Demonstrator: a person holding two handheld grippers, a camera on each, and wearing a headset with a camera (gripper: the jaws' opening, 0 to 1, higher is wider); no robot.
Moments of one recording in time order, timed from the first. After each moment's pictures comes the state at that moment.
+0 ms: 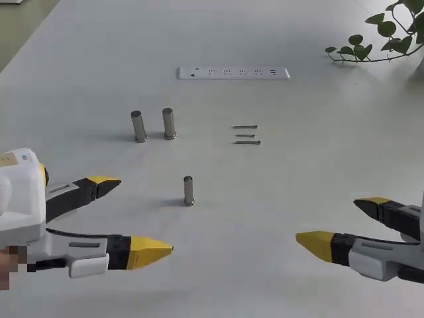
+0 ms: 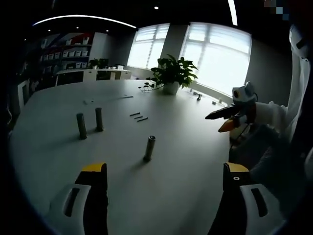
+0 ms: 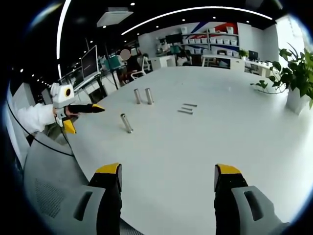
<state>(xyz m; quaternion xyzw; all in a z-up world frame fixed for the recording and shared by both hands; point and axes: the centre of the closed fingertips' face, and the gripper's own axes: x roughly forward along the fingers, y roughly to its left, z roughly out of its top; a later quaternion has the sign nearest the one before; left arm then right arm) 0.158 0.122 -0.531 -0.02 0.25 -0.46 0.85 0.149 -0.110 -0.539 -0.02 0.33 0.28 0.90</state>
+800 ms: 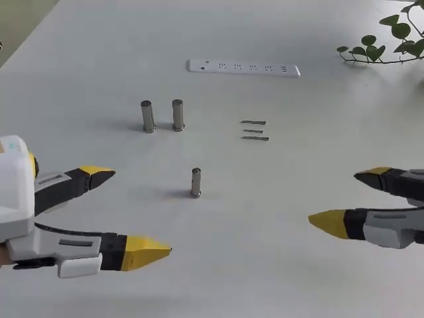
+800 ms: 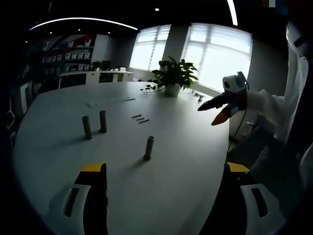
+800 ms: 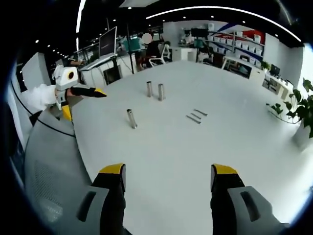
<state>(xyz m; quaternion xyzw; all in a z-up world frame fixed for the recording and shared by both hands) 0.144 0.133 -0.514 -0.01 0.24 -0.44 0.86 0.174 -0.102 -0.514 -0.14 0.34 0.36 0.86</state>
